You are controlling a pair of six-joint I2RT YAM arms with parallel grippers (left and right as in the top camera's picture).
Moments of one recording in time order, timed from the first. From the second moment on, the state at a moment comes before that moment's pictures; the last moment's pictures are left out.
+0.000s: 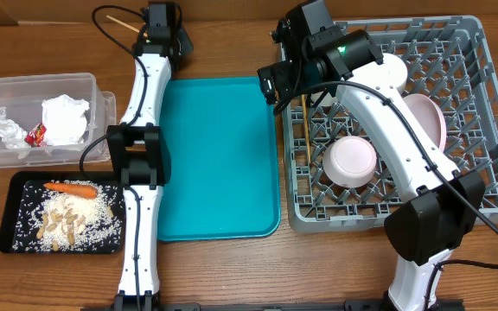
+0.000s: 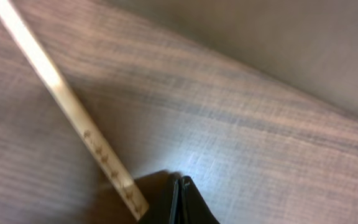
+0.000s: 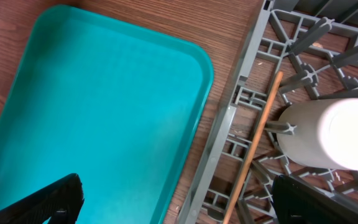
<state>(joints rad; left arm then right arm) -0.05 2.89 2.72 -0.71 -0.09 -0.47 0.43 2.01 2.01 -1.08 -0.11 0.10</state>
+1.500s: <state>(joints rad) 0.11 2.65 2.83 -1.26 -0.22 -0.52 0.43 2.01 2.01 -1.08 -0.11 0.10</state>
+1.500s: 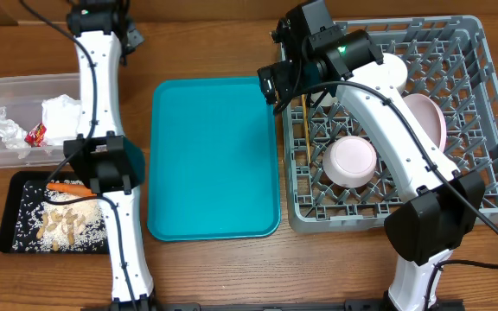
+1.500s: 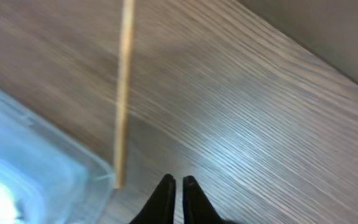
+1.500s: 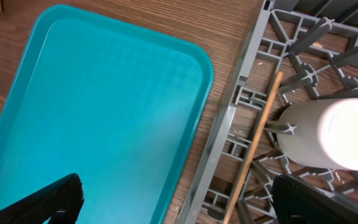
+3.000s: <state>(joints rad) 0.29 2.65 2.57 -0.96 -0.19 -0.60 0.43 2.01 2.01 -1.08 -0.11 0.10</state>
